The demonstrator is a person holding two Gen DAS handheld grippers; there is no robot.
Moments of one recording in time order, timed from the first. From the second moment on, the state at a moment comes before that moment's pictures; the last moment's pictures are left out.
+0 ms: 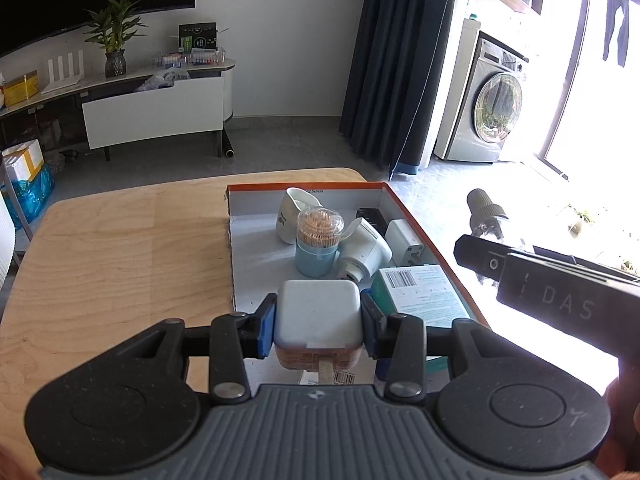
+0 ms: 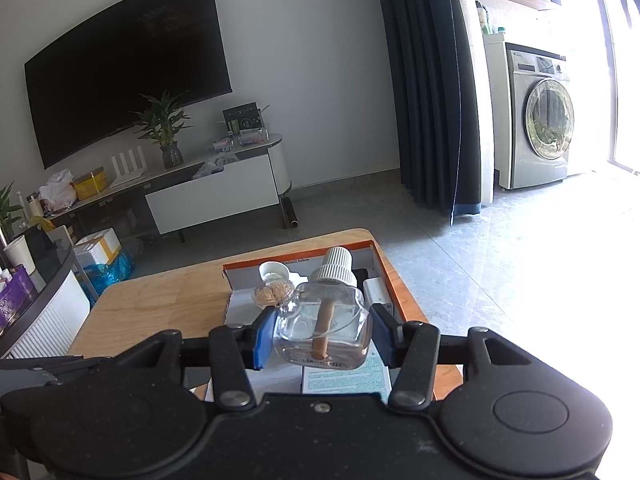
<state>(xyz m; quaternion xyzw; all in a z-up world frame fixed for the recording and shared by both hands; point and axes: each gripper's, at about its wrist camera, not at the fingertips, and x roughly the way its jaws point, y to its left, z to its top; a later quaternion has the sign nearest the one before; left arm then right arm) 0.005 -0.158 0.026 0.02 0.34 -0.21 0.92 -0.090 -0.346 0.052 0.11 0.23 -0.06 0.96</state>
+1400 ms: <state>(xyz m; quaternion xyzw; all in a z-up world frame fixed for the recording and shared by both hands) 0.037 -0.189 0.015 0.02 0.36 -0.22 0.90 -0.052 -0.369 0.046 0.12 0.25 -0.05 0.96</state>
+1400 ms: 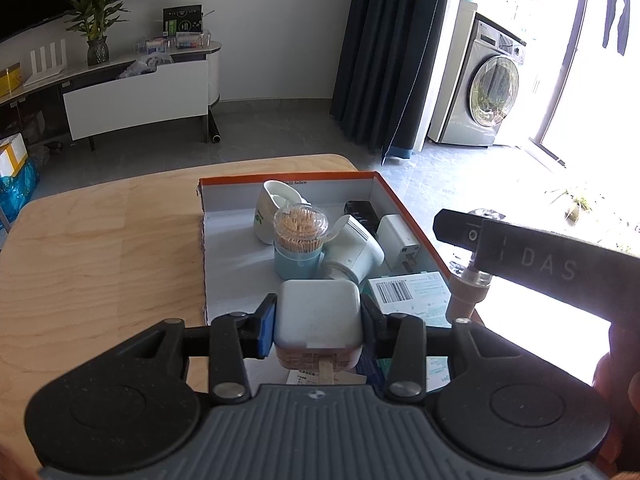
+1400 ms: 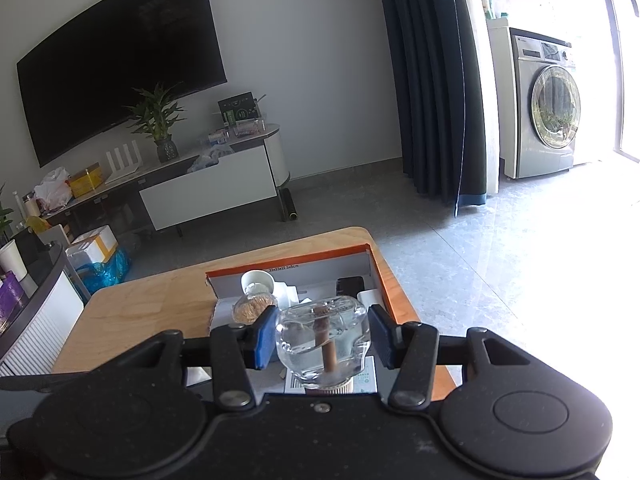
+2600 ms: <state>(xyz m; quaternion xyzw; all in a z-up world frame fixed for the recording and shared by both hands) 0.058 -0.197 0.002 0.02 0.38 -0.23 0.89 0.006 -0.374 0.040 0.11 0.27 -0.04 0.96</state>
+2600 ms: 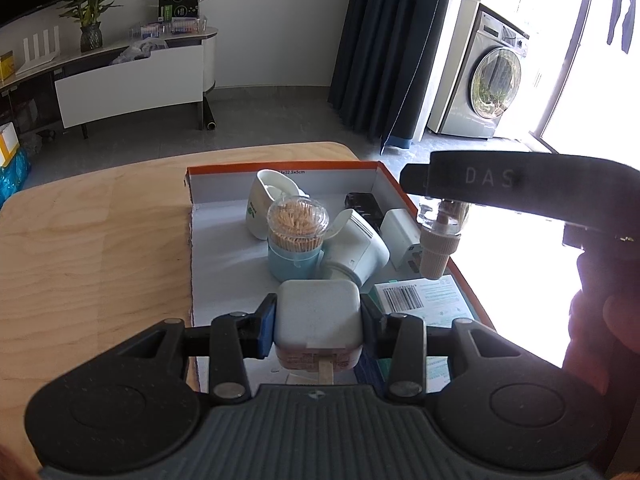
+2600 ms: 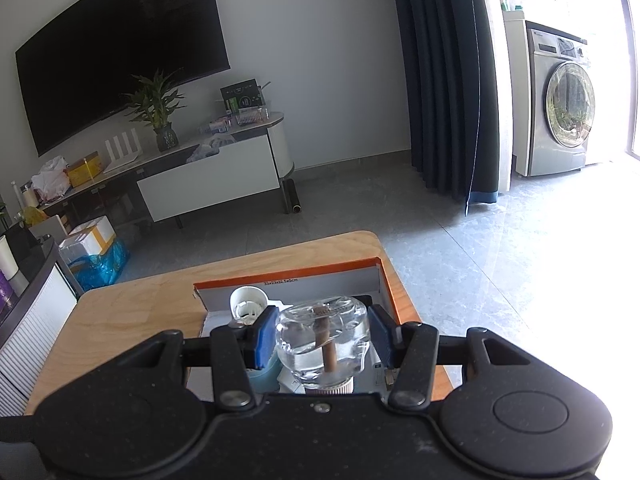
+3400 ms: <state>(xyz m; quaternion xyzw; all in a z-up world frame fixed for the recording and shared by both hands) 0.062 -0.198 -0.005 0.02 0.39 -0.23 0.89 0.041 -0.391 0.038 0.12 0.28 -0.01 0.95</state>
